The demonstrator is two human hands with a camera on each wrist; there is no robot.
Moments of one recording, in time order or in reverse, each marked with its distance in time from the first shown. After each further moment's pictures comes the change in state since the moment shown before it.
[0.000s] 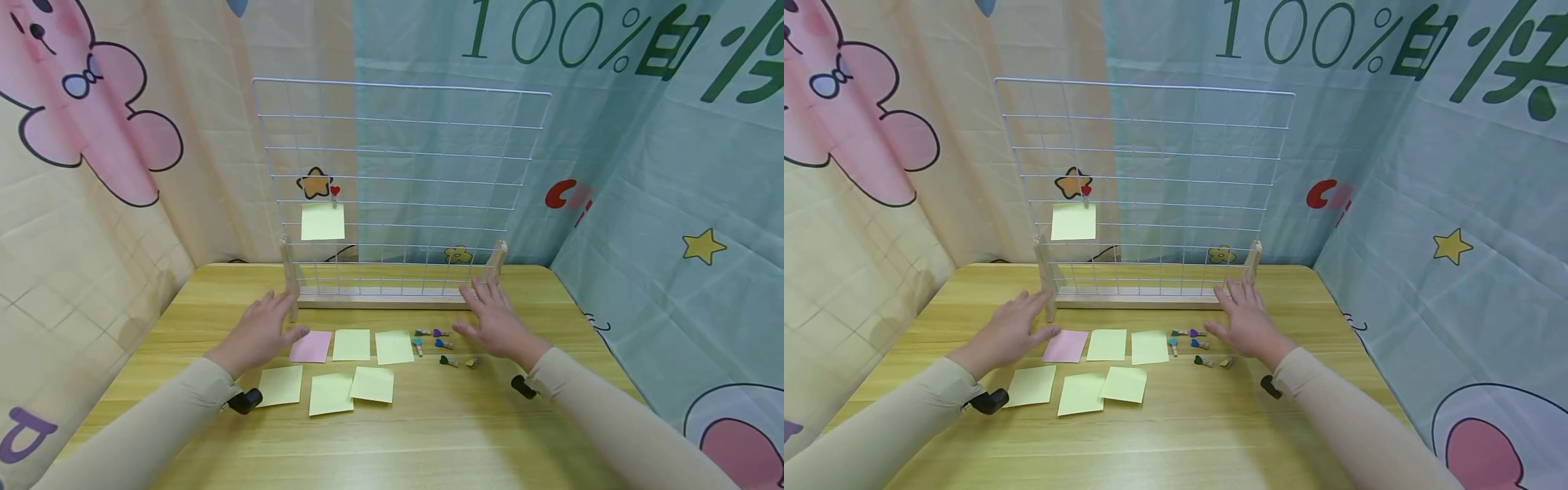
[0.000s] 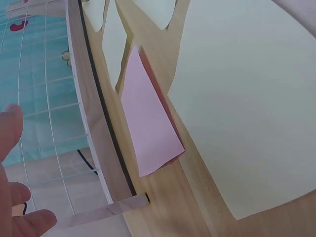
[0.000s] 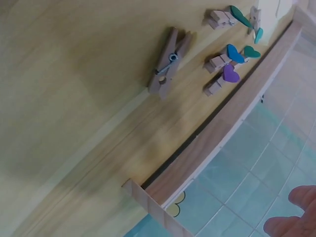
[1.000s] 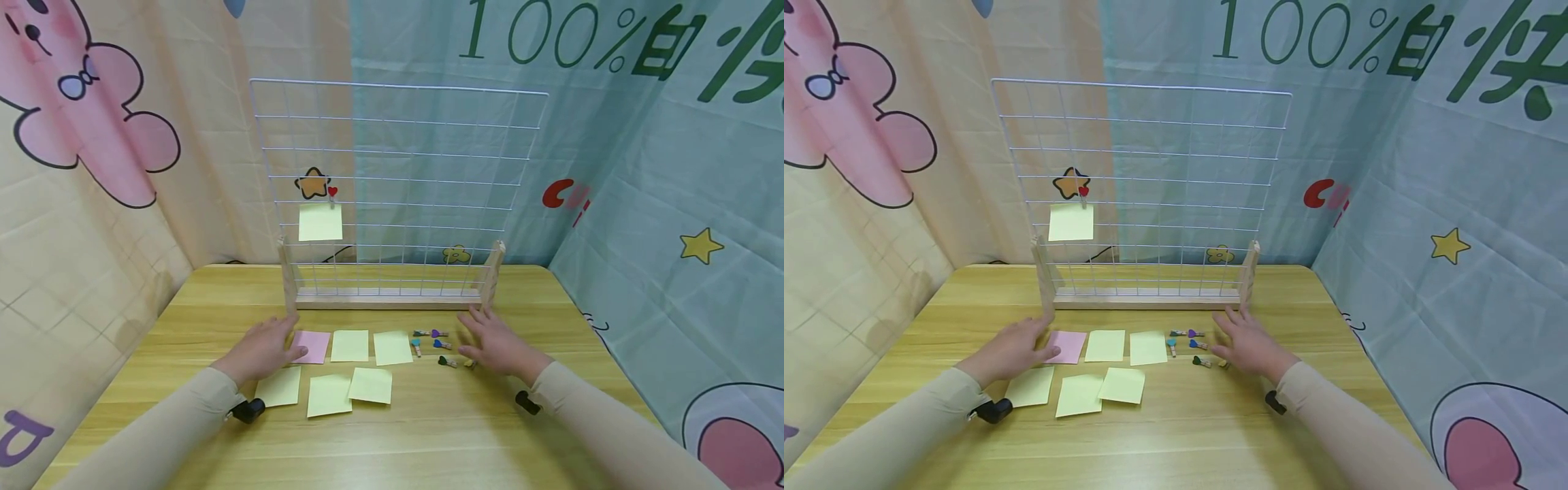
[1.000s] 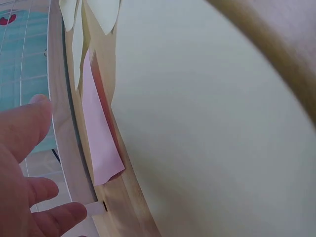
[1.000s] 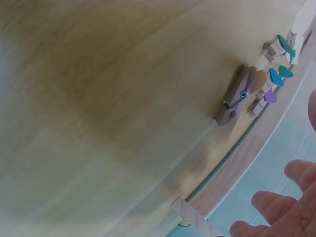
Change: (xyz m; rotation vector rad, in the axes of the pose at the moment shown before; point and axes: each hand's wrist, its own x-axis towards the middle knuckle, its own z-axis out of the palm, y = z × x) left_hand -0.003 -0.011 0.030 0.012 -0.154 -0.049; right_hand -0.017 0.016 0.026 0.037 -0.163 0.018
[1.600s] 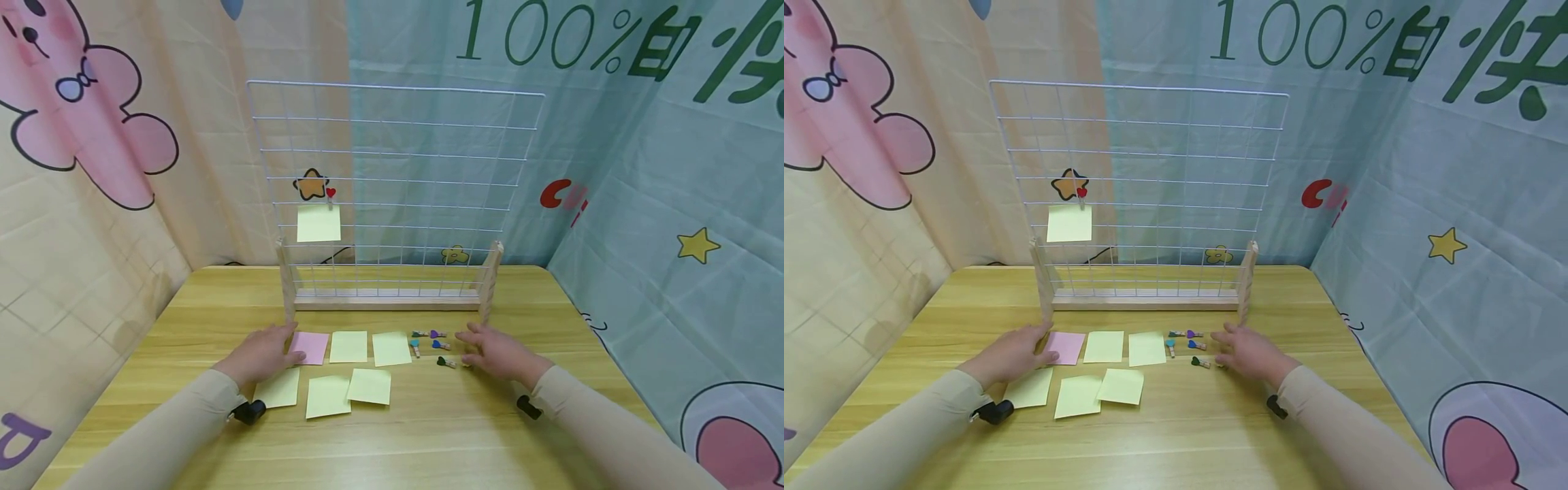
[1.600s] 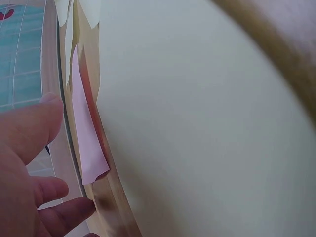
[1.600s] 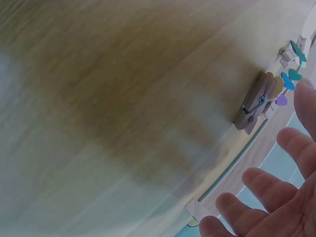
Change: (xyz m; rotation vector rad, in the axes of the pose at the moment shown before) left_hand 0.005 -0.007 0.011 0.012 -0.040 -0.015; right_hand -0.006 0.008 0.008 0.012 -0.077 -0.035
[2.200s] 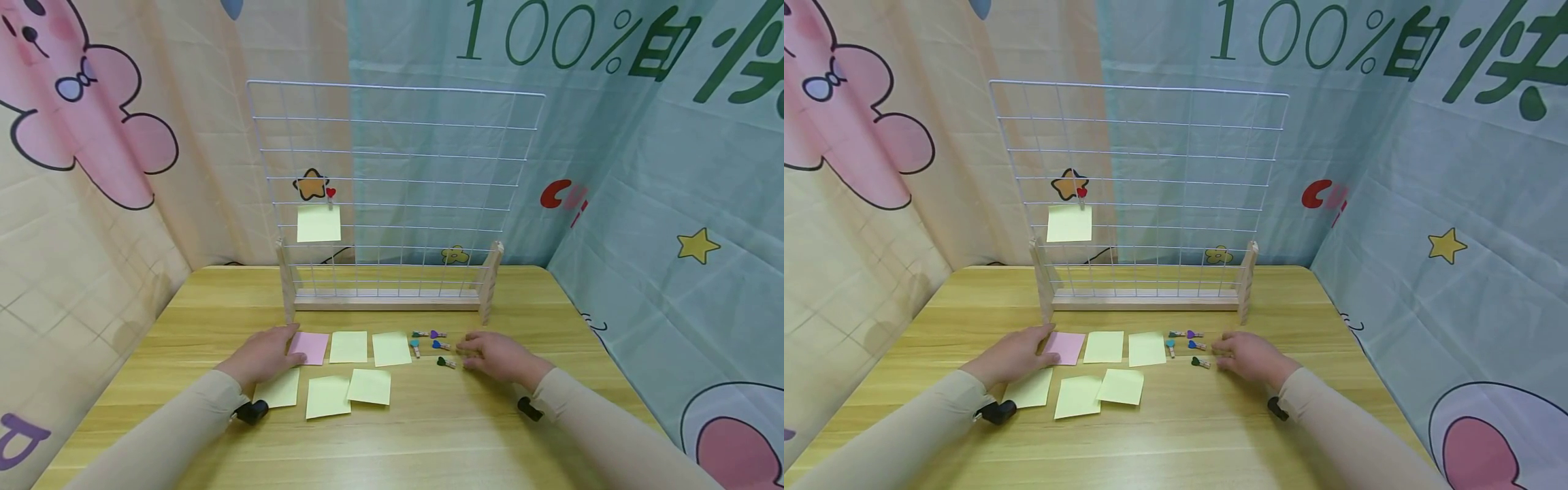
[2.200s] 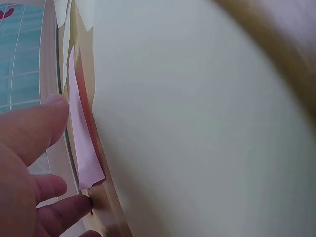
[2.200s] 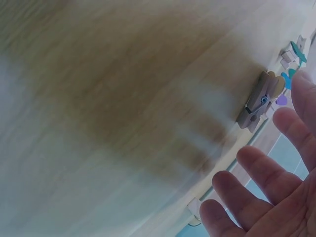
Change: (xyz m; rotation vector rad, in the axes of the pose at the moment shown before) left_hand 0.000 0.004 0.001 -0.018 0.013 0.012; right_hand 0.001 -0.001 0.002 -0.016 -0.020 -0.032
